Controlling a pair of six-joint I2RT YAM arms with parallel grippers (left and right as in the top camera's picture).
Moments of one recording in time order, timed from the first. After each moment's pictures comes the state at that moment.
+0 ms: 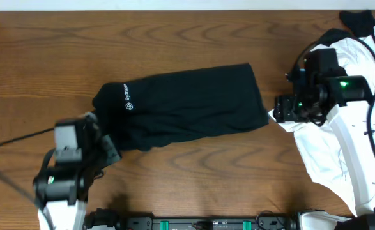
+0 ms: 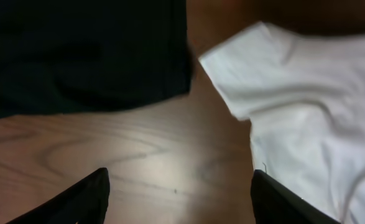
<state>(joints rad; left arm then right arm) 0.09 0.81 0.82 -1.04 0.12 -0.40 0.09 1.46 1.31 -1.16 -0.08 0.06</state>
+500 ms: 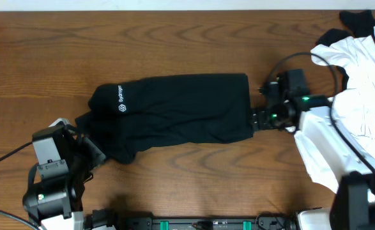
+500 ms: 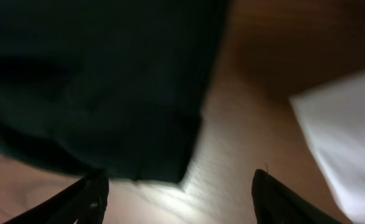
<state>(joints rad) 0.24 0.77 0.82 -1.02 0.10 -0.47 0.17 1.58 0.96 -0.66 -0.24 0.04</state>
